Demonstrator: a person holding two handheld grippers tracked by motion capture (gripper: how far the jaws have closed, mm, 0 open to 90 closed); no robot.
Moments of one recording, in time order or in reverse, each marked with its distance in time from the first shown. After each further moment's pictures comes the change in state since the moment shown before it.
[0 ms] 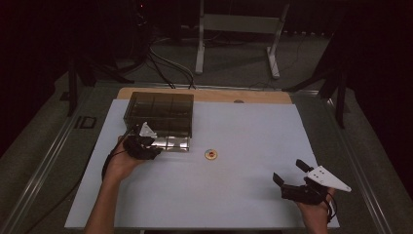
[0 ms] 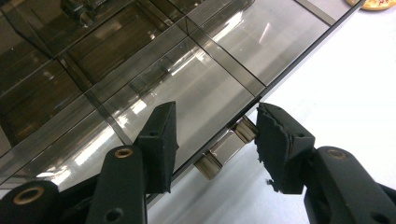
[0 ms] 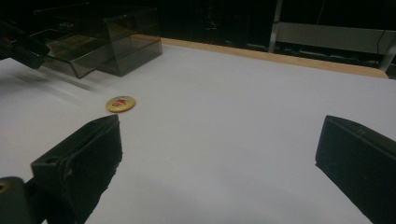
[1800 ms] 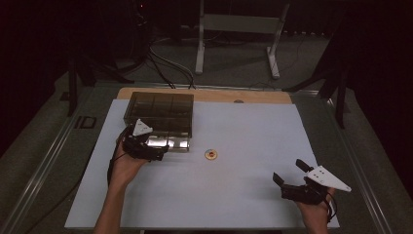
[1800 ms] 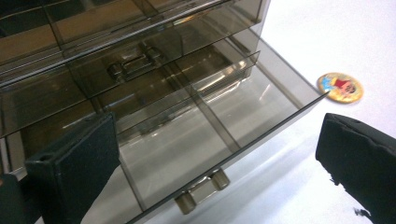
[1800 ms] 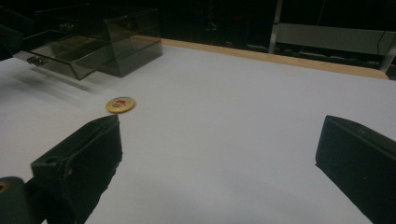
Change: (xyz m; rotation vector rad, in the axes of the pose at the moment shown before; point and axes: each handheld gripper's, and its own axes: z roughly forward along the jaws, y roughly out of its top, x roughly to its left) left arm -0.017 0.008 -0.022 -0.218 0.064 -0.190; right arm 0.000 0.000 0.000 -0.004 0.001 -0.001
